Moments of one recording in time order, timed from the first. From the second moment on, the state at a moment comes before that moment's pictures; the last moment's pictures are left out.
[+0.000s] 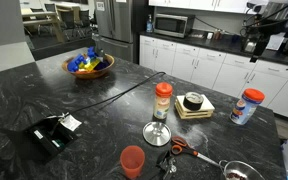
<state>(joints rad) -0.18 -0.81 -0.17 -2.41 -0.31 1.65 -0.22</state>
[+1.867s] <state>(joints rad) 0.08 -0.86 -0.11 -2.50 -0.19 1.65 -0.27</state>
